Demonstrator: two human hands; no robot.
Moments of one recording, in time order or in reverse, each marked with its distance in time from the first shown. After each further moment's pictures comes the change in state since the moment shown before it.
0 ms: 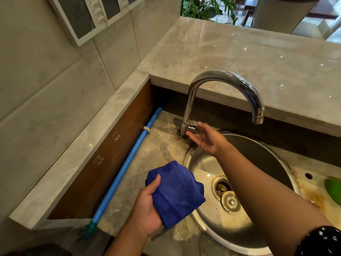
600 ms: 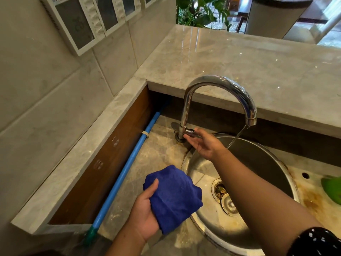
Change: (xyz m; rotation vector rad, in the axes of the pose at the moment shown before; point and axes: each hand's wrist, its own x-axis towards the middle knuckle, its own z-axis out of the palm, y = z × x) left_hand -0.006 0.001 0.000 0.060 0.031 0.054; right_hand -0.005 0.008 -0.001 0.048 -0.014 -0.041
